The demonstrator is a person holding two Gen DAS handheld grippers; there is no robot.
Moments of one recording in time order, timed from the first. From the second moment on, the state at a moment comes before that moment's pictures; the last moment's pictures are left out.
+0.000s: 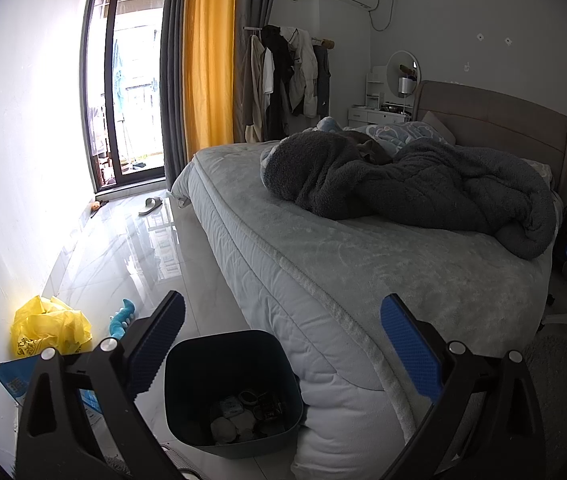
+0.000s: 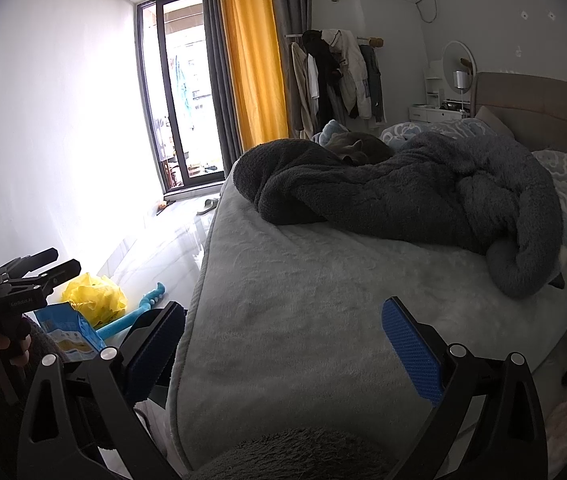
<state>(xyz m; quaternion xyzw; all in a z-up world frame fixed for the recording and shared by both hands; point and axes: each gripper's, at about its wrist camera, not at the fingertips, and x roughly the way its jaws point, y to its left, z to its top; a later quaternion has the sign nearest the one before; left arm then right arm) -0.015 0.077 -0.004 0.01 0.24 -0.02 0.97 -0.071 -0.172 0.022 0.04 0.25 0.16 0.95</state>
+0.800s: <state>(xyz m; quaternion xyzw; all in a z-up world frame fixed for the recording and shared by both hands) -0.015 0.077 -0.003 0.01 0.24 -0.02 0.97 -0.069 -0.173 0.023 0.03 0.25 0.16 0.95</state>
